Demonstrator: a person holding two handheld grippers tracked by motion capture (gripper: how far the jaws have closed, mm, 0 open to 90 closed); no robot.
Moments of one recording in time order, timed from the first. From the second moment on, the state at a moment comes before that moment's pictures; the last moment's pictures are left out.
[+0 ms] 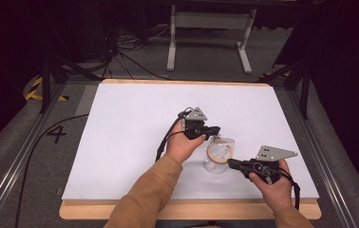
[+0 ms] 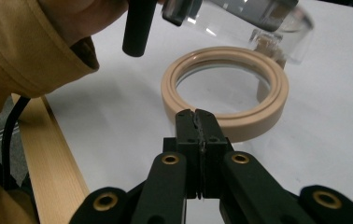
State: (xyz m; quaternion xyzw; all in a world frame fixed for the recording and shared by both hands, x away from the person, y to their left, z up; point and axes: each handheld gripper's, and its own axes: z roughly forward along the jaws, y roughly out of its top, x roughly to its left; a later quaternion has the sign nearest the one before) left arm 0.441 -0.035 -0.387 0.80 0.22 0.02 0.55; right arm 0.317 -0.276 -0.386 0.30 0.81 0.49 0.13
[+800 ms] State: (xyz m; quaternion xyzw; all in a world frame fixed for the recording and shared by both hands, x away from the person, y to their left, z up) left arm 0.423 0.014 -0.371 0.80 0.25 0.04 0.55; right arm 0.330 -0.282 -0.368 0.28 0.79 0.53 0.15
